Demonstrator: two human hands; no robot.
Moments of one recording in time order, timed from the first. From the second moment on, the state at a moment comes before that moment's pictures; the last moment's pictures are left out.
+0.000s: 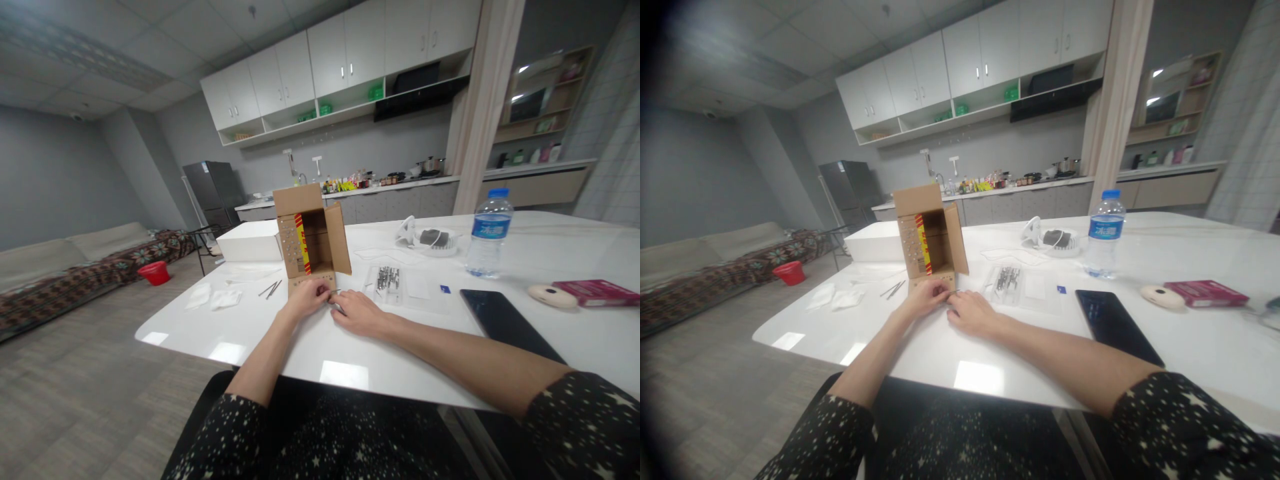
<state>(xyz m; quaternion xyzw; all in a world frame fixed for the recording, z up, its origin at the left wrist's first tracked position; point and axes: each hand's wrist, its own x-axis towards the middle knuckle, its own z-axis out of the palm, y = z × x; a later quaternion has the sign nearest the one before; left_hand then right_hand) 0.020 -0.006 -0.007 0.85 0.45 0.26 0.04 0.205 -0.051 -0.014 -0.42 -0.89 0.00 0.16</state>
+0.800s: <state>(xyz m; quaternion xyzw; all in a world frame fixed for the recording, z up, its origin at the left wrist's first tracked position) 0.022 -0.010 -0.003 0.85 0.46 0.26 0.04 0.206 -0.051 -0.016 -0.43 -0.89 0.00 0.16</state>
